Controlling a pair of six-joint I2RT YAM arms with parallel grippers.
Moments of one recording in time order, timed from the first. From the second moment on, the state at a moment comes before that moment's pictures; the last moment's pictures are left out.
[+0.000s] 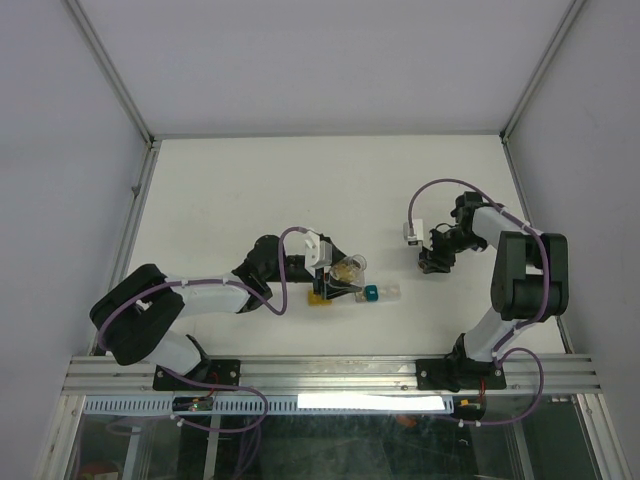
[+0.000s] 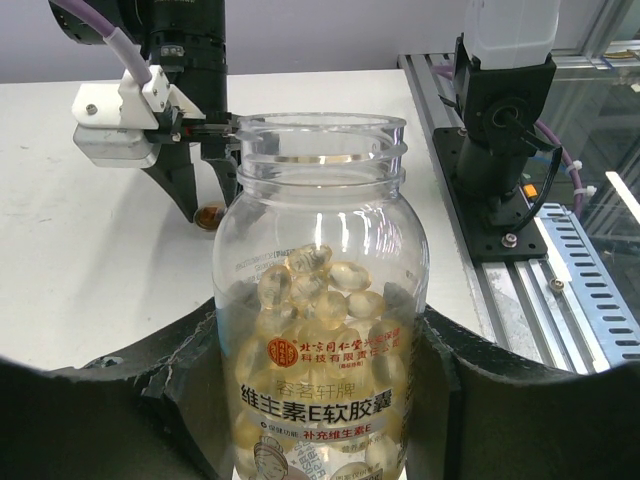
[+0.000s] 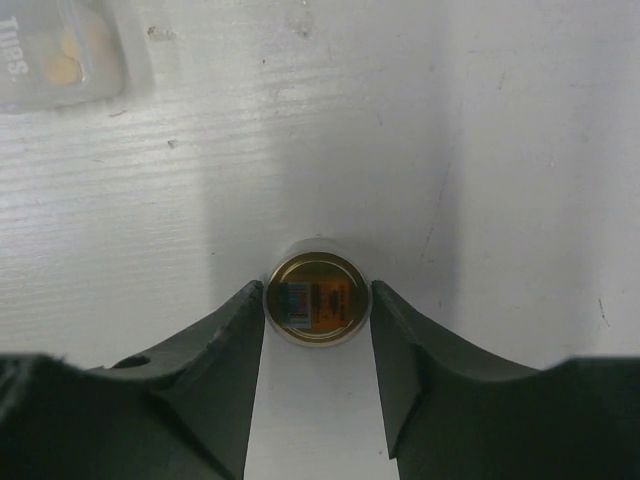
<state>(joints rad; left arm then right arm) -0.85 1.47 0.54 0.97 0.73 0.02 -0.05 1.67 0.96 -0.84 -0.62 -1.59</state>
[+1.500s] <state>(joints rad) -0.90 1.35 0.45 0.96 0.74 -0.14 0.44 1.15 1.13 -0.93 -1.16 -0.77</state>
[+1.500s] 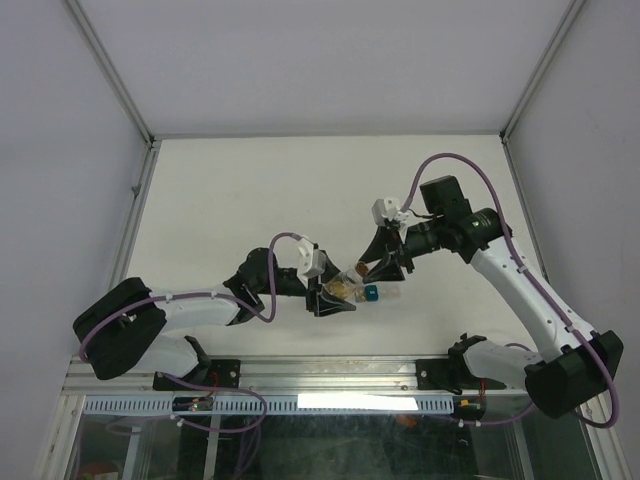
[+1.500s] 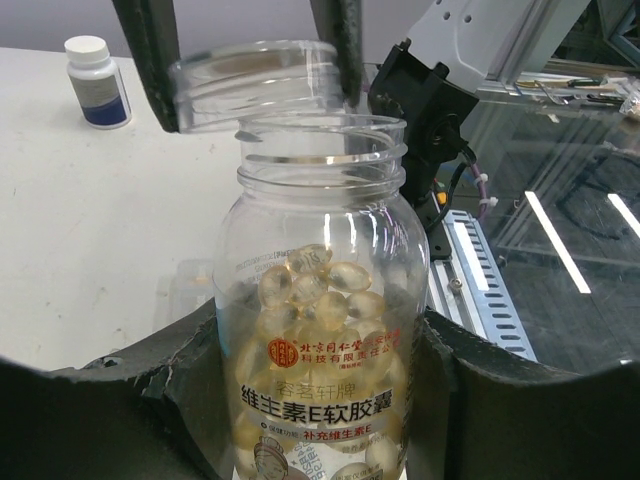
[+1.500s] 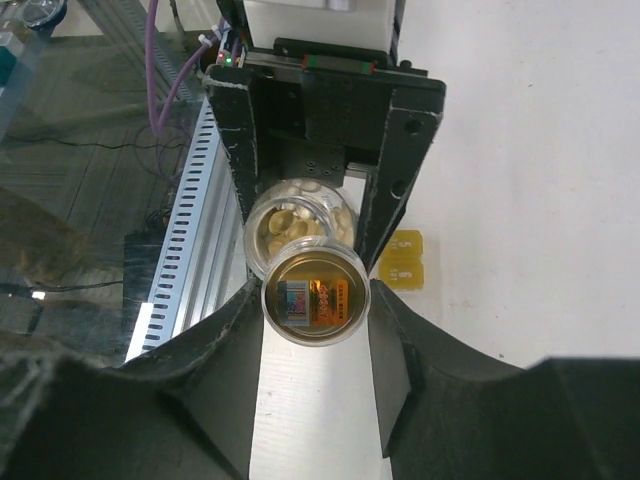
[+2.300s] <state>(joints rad) -0.91 1.40 0.46 0.92 0.74 -0.18 0.54 1.09 1.03 -0.83 -1.10 -0.82</state>
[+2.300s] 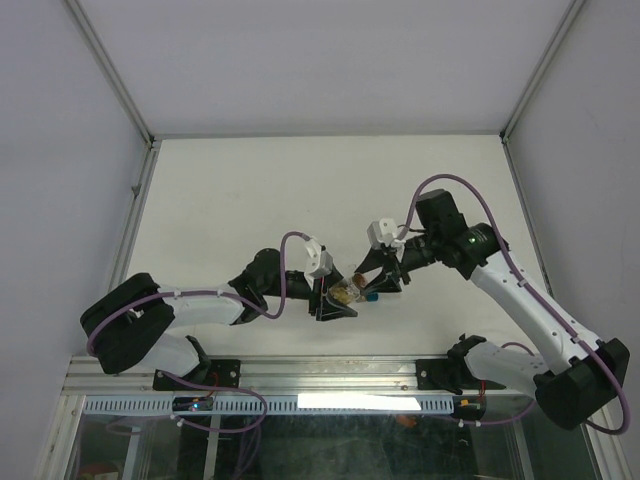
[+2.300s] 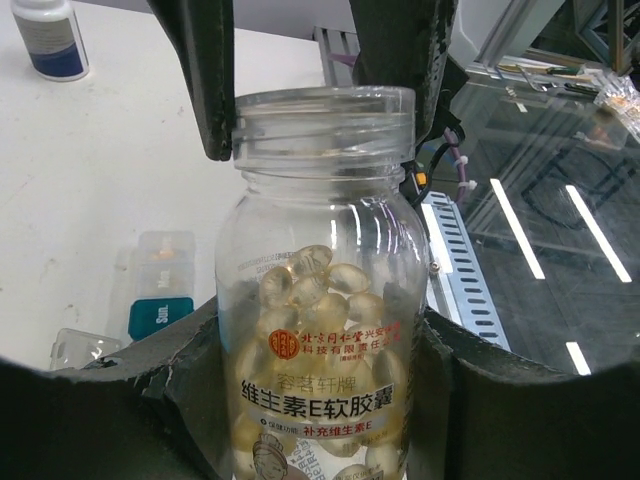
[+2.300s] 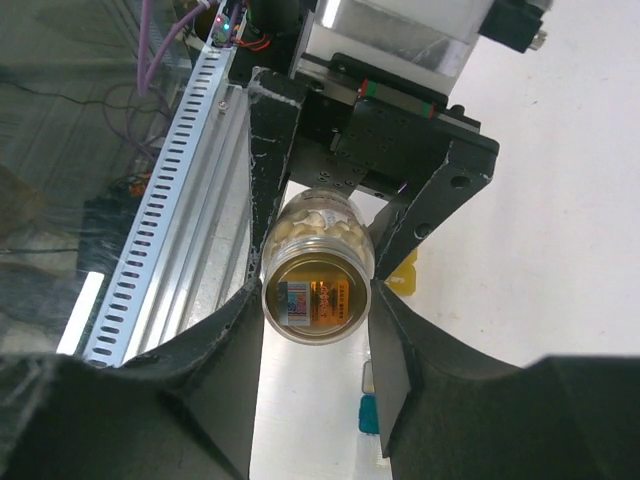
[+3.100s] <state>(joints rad) -0.94 1.37 0.53 0.71 0.53 -0.06 0.54 1.07 0.98 -0.65 -0.94 -0.51</state>
